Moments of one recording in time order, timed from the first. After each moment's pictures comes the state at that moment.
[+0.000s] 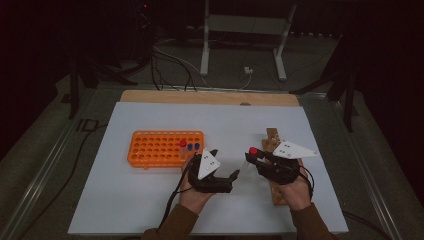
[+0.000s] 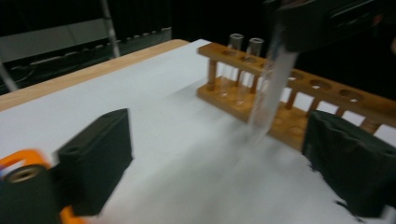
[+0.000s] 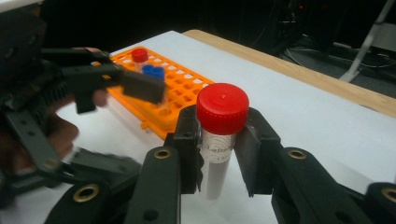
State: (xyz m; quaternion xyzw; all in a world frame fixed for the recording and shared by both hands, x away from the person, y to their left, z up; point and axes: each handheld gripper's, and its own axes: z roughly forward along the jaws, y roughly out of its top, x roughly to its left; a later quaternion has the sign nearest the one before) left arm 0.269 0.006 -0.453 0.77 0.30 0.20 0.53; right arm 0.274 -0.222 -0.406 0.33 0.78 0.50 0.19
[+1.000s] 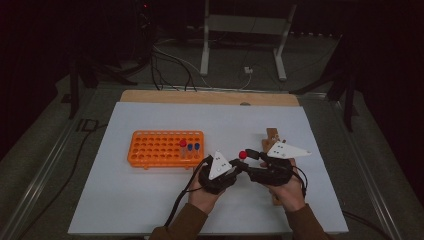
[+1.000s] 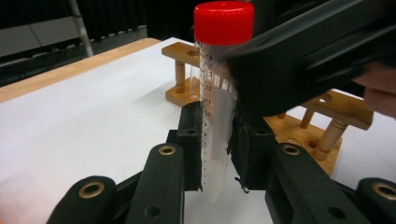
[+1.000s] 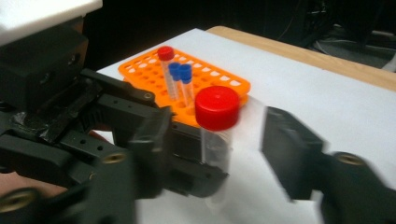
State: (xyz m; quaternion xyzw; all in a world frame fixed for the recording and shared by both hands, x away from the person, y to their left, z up) left arm 0.271 -0.009 -0.456 0.78 0.28 0.17 0.53; right arm 0.277 -0.214 -0.415 0.33 0.77 0.52 0.14
